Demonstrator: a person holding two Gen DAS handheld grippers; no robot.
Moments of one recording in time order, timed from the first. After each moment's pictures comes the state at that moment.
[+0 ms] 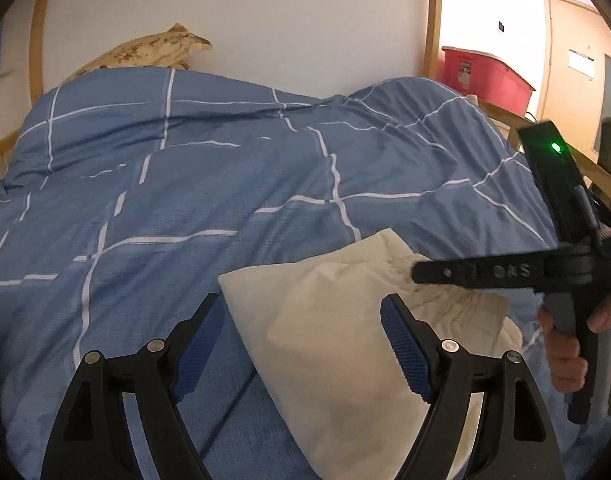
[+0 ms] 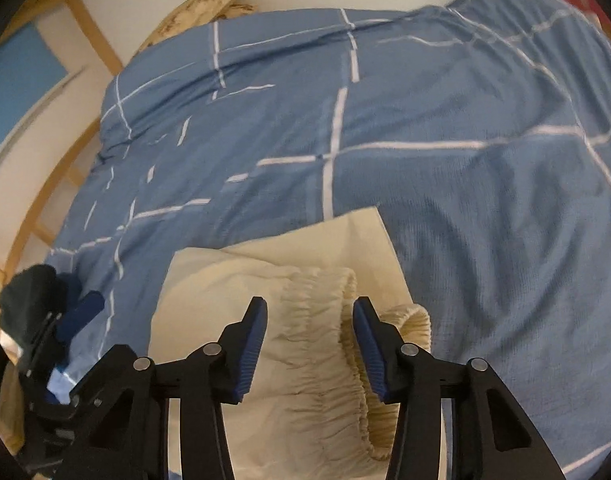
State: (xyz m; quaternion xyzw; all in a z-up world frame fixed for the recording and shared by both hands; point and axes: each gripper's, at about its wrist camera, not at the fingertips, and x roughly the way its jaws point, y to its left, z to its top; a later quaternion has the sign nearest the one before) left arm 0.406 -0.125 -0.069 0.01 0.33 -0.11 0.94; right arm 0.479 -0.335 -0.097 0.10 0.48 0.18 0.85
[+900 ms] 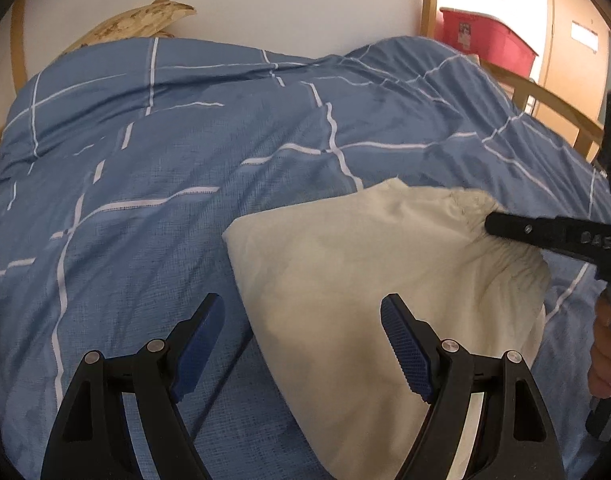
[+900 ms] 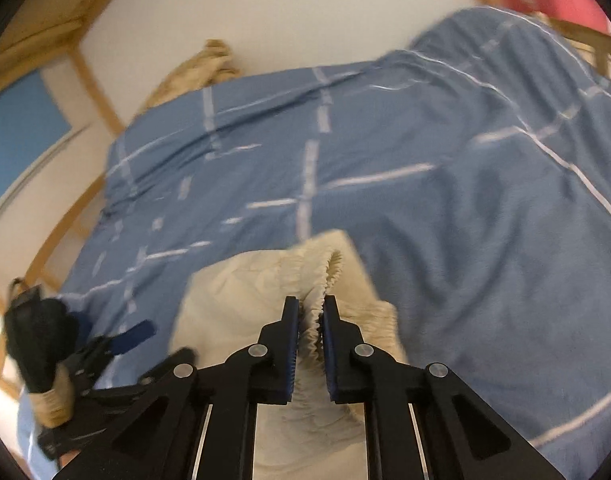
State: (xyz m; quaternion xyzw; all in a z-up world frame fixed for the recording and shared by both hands) left arm 0.422 -0.139 -0.104 0.04 0.39 -0.11 0.91; right arm 0.433 -0.374 -0.095 0.16 0.39 0.14 0.90
